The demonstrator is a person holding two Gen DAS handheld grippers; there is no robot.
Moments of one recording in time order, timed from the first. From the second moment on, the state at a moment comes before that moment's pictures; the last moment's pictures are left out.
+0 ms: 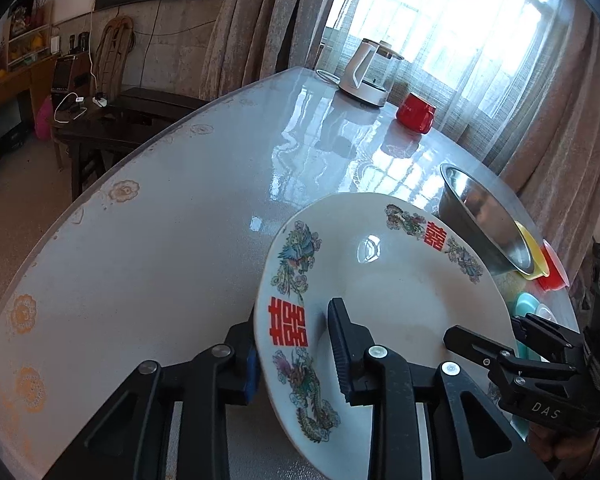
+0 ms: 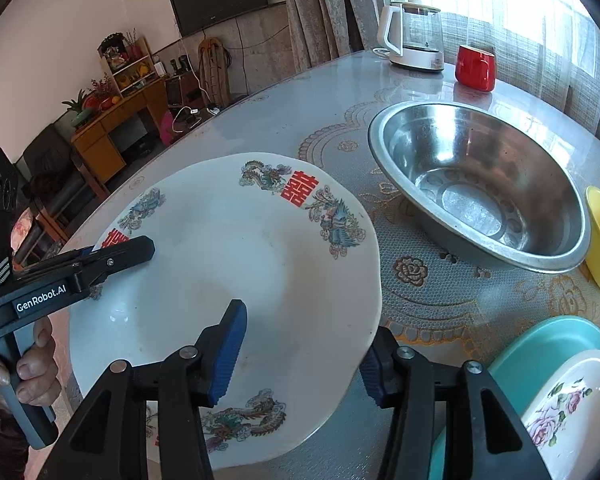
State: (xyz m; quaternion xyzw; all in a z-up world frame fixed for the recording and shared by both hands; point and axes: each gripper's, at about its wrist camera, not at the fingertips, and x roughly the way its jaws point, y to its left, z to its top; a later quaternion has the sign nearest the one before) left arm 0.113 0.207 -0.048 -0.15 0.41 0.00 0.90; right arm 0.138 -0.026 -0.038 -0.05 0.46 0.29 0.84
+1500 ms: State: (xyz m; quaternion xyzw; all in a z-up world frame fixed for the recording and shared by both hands) left arm 0.057 0.192 -0.049 -0.17 0.38 -0.01 0.91; right arm 0.102 -0.049 -0.031 -0.05 0.45 0.30 0.84
